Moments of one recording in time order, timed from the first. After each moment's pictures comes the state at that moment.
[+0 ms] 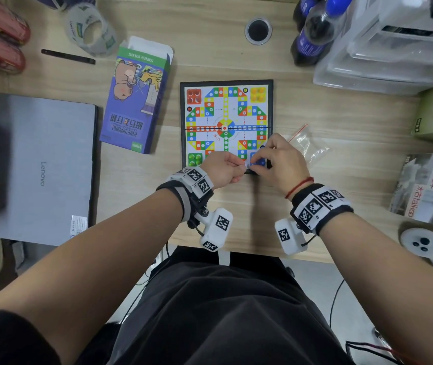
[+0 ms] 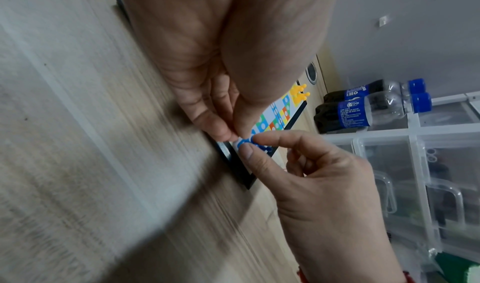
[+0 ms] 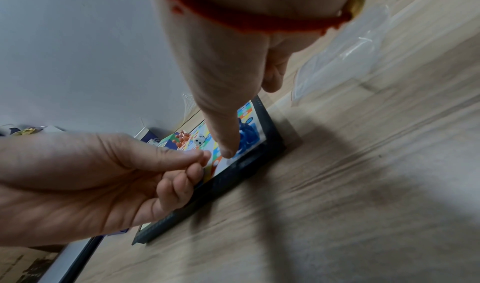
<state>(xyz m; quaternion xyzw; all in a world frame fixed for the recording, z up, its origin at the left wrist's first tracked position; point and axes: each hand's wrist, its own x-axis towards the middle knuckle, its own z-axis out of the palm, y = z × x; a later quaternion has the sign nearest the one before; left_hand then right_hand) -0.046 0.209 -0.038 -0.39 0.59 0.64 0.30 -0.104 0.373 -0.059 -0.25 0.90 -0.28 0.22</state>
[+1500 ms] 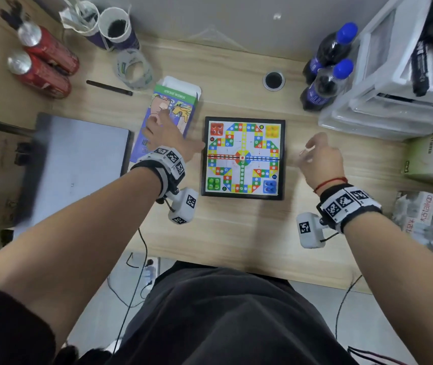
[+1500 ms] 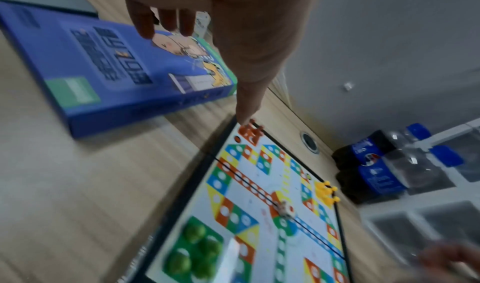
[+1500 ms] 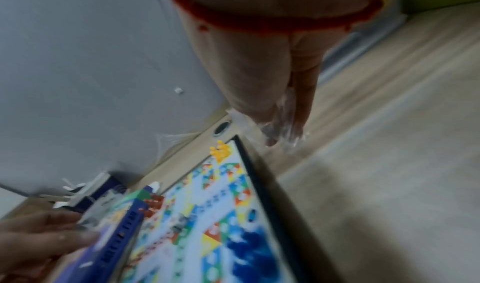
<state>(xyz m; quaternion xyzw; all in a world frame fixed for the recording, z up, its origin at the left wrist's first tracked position) -0.081 0.070 -0.003 -0.47 0.85 0.20 0.10 -0.172 0.366 -0.017 -0.05 0.96 -0.19 0.20</state>
